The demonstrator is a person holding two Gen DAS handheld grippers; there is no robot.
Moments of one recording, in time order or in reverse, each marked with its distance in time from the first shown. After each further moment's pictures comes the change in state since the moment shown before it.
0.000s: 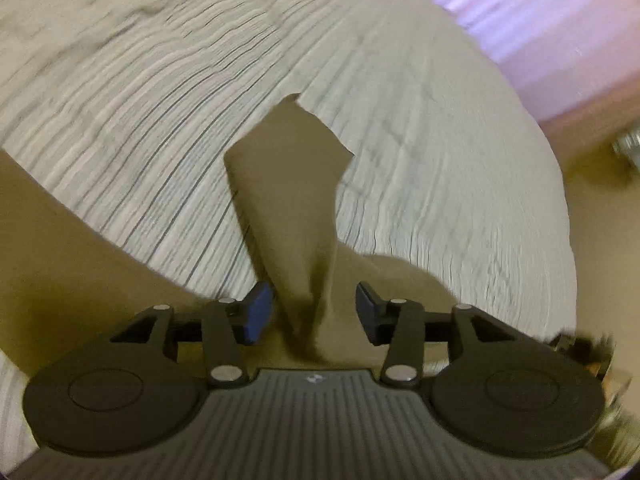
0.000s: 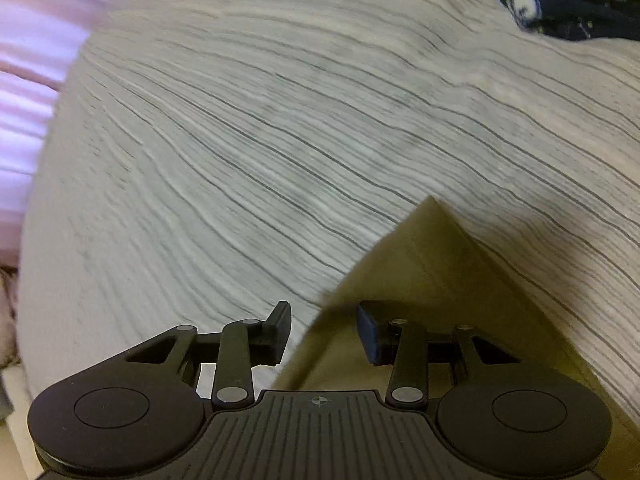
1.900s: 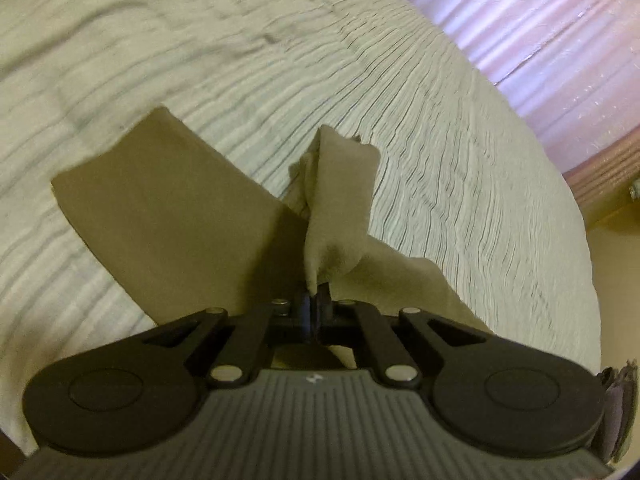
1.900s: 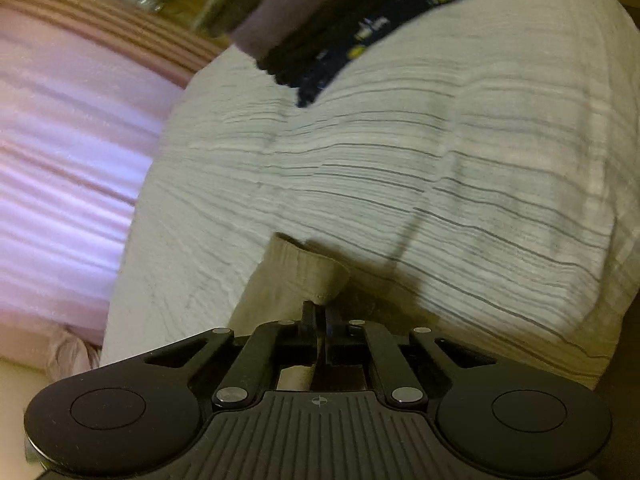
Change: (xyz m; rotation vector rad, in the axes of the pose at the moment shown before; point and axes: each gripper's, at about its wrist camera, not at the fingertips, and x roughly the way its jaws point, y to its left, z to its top) left arm -0.073 0.115 -0.088 -0.028 -0.215 0.065; right arm -0.175 -0.230 -0.186 0.137 -0.377 0.280
